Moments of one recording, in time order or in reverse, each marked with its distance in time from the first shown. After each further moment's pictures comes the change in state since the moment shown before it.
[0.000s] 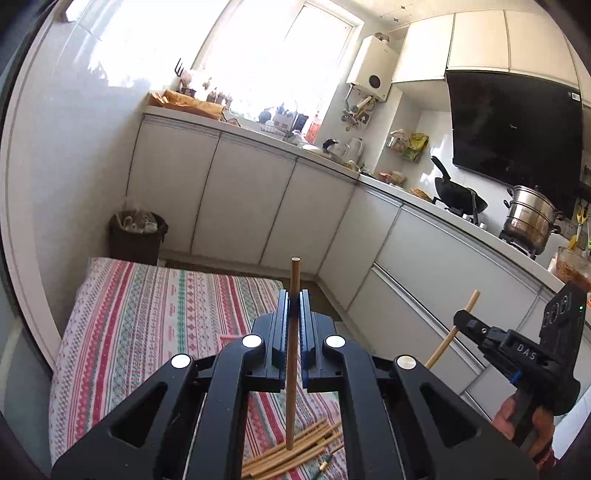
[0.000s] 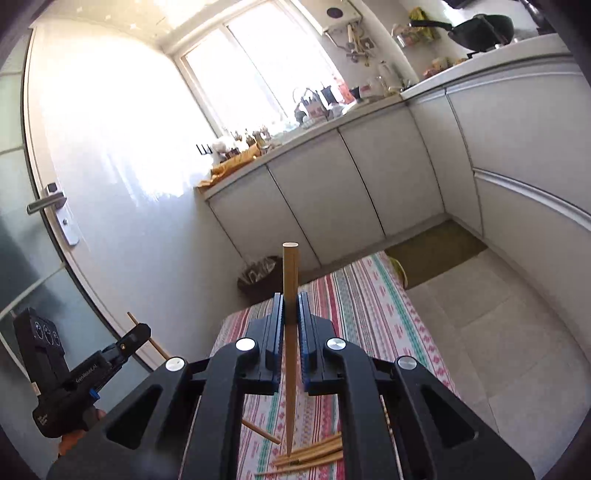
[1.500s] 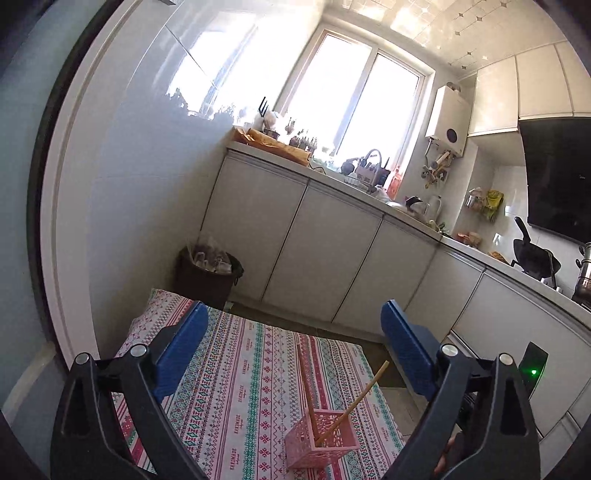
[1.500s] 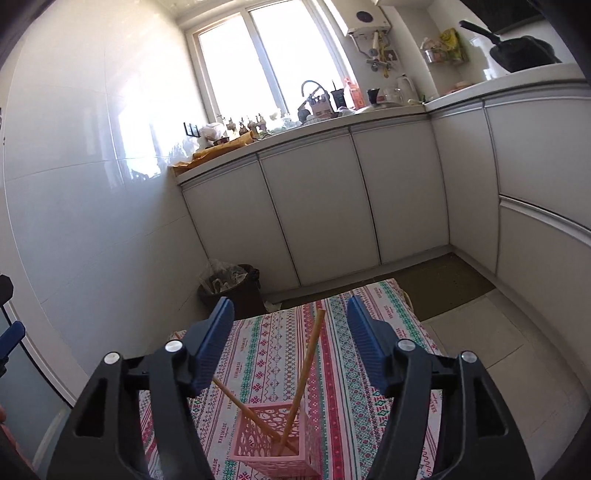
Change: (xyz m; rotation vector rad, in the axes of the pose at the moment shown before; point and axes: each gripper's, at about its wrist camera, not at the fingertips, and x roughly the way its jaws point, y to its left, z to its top) left arm 0.028 0.089 0.013 -0.122 -0.201 0.259; right arm 0.198 0.014 -0.044 -0.141 -0.045 -0.130
